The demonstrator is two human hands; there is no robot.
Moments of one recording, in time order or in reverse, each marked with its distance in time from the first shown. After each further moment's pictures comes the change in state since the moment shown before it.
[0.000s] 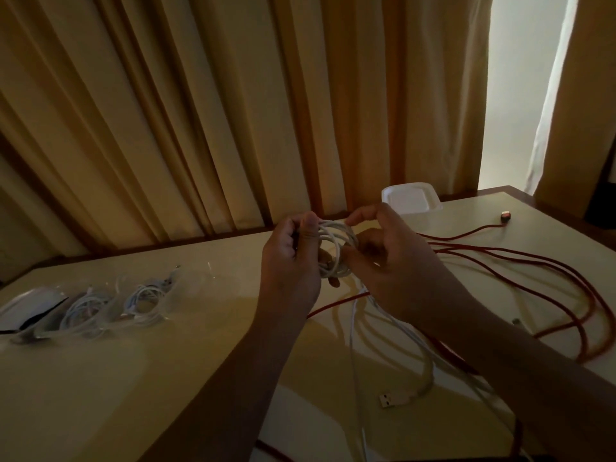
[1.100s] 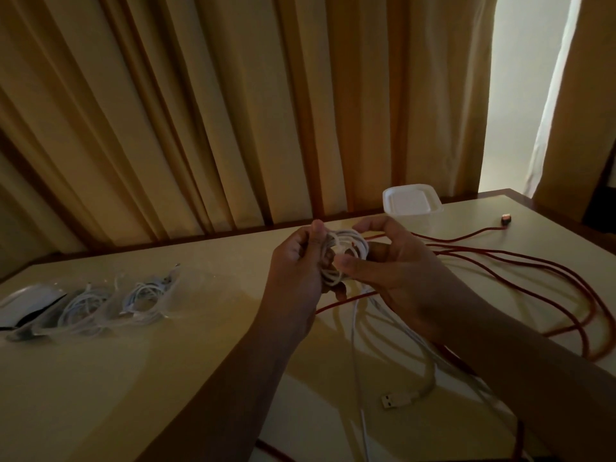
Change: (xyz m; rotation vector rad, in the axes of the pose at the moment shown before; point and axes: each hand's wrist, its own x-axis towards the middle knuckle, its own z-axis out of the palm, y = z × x) left_hand -0.010 0.012 -0.001 -0.236 -0.177 -0.293; right_hand -0.002 0.003 -0.001 0.689 -0.129 0.289
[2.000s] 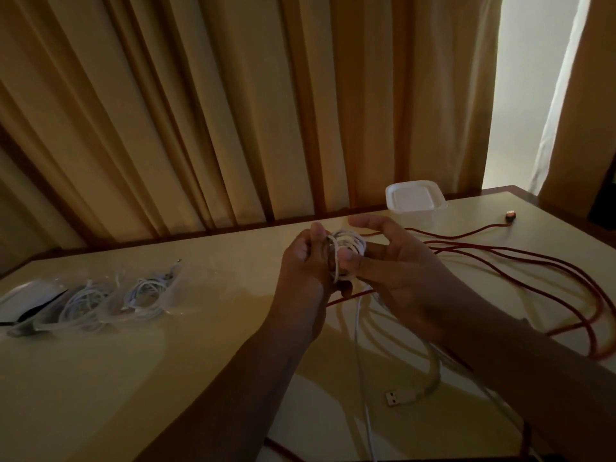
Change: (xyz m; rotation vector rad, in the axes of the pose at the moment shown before) left_hand 0.005 -0.005 0.009 -0.036 0.061 -0.089; right_hand 0.002 0.007 0.004 0.016 0.001 -0.004
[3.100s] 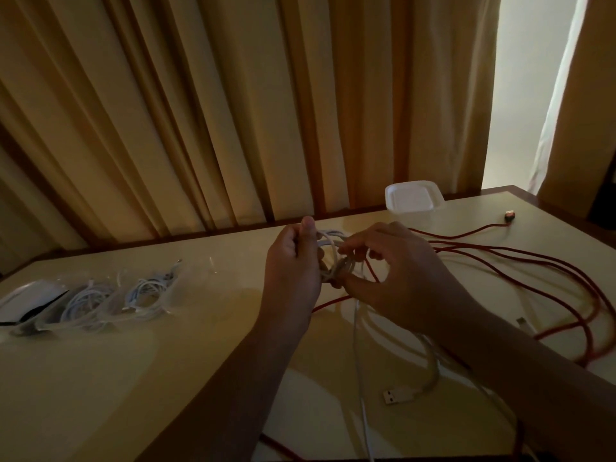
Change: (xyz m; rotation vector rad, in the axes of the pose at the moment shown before) left_hand 0.006 -0.010 -0.011 0.246 0.179 0.227; right_hand 0.002 0.010 -0.009 -1.190 0.126 -0.515
